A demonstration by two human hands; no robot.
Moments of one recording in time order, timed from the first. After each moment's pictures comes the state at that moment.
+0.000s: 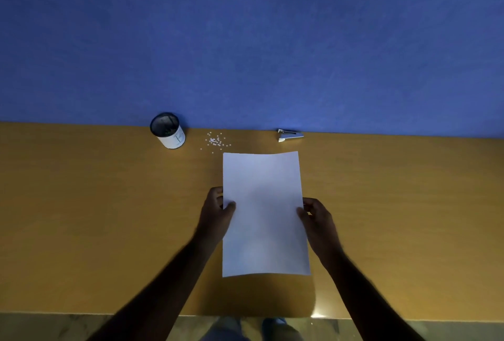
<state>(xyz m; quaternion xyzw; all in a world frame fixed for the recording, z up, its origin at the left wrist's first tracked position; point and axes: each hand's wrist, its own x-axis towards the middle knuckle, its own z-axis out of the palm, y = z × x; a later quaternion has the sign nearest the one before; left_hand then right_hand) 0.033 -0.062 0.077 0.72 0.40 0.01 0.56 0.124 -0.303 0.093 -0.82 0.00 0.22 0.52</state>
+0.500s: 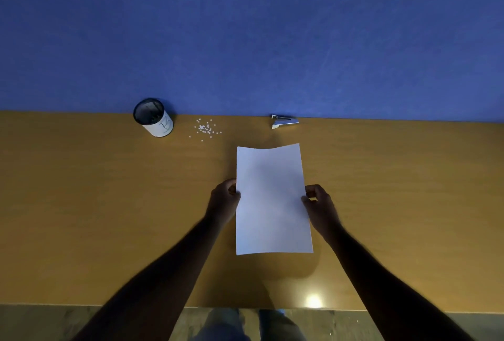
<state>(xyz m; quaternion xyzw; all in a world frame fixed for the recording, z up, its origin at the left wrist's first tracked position) 0.081 -0.083 0.022 0.80 0.37 -0.08 0.46 0.182 -0.334 0.021 -0.89 0.00 0.25 0.39</state>
